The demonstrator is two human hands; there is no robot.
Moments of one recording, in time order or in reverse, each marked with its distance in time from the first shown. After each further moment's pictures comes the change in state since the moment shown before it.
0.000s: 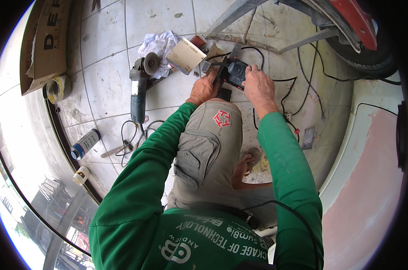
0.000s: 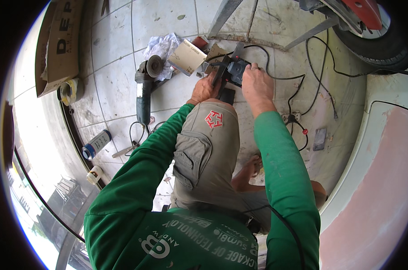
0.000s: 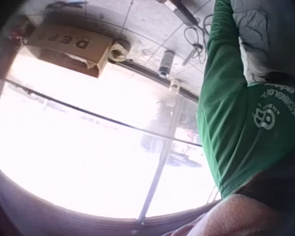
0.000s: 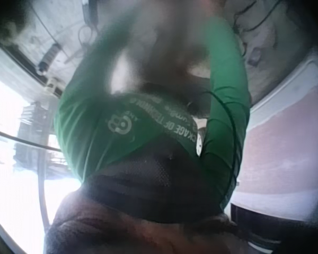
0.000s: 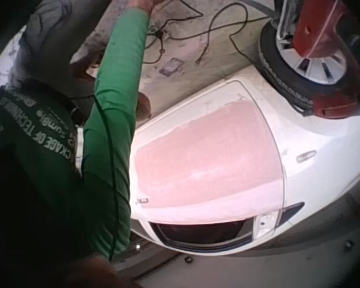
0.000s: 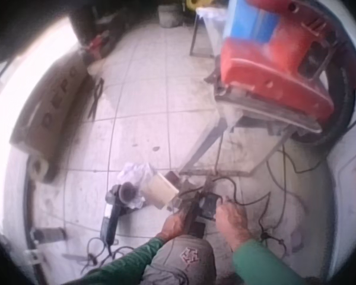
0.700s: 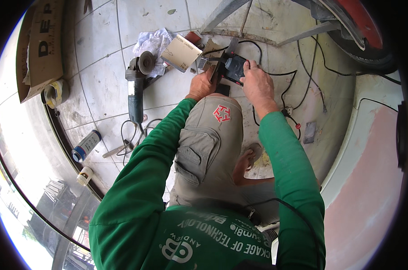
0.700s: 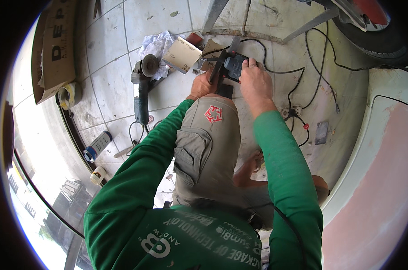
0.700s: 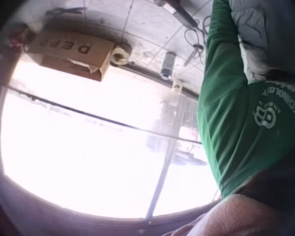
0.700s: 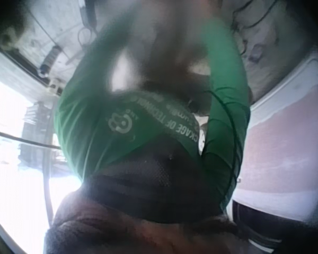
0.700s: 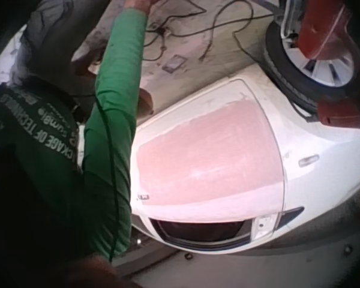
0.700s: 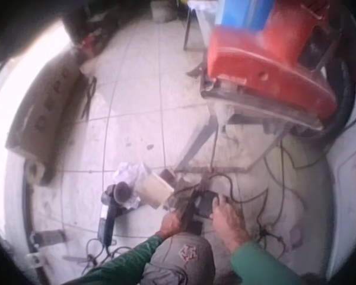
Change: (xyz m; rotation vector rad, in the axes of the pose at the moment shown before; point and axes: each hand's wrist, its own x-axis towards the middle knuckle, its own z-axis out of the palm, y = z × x) left_hand 0.001 -0.014 0.020 0.085 0.042 -0.073; right_hand -0.010 0.002 0.004 0.061 0.095 -0.049
